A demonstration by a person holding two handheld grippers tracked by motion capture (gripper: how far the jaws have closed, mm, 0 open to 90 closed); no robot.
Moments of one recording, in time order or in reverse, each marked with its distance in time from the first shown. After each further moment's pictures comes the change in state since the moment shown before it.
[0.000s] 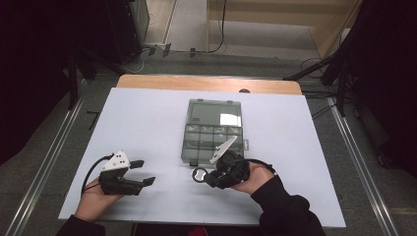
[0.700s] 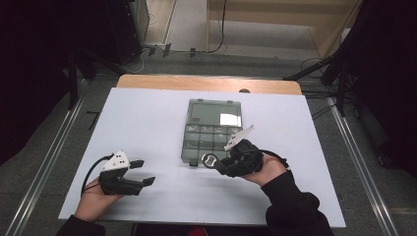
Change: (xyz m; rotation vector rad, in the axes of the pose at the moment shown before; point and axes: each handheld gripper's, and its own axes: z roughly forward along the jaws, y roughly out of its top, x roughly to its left) left arm 0.000 0.000 0.000 -0.002 0.001 0.002; right arm -0.022 -0.009 -0.032 -0.077 -0.059 0.073
